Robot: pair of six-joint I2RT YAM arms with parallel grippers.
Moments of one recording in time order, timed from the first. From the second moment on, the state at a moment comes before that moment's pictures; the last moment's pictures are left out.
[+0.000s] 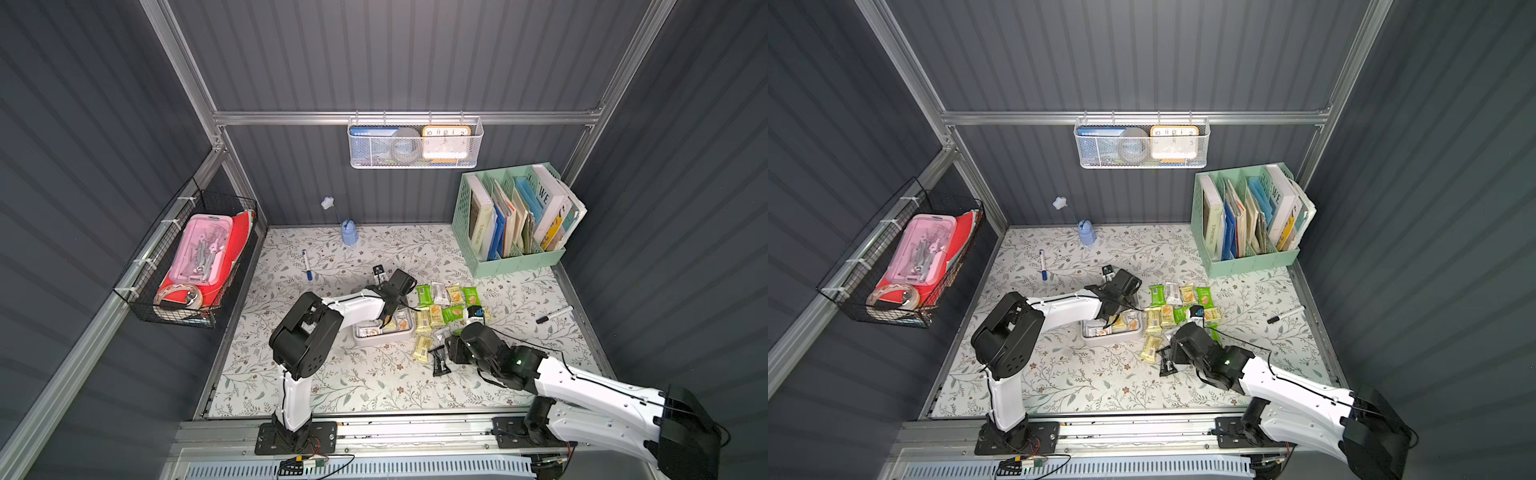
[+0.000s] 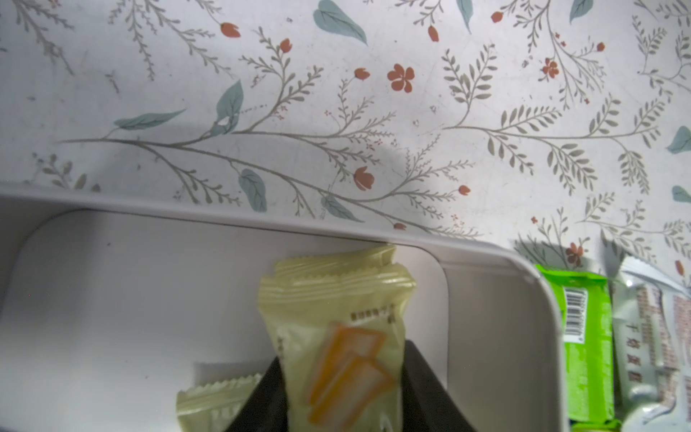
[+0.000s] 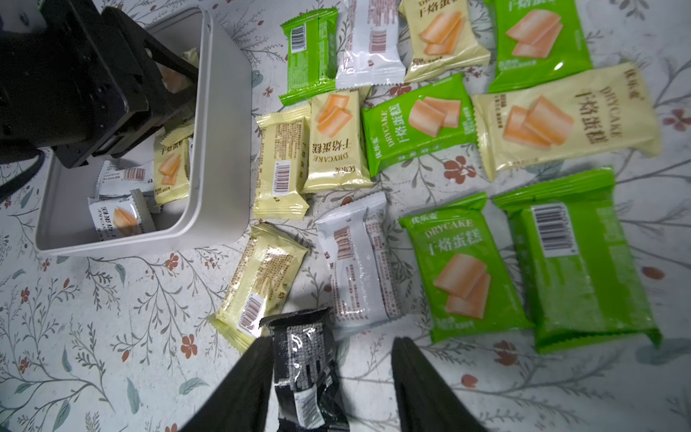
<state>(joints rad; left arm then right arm) -0.66 1.95 1.21 -0.28 -0.36 -0.88 0.86 1.00 0.48 -0.32 0.28 0.80</state>
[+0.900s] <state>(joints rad) -0.83 1.47 1.05 -0.50 -0.32 -0.92 0.86 1.00 0.49 -0.32 0.28 0.78</state>
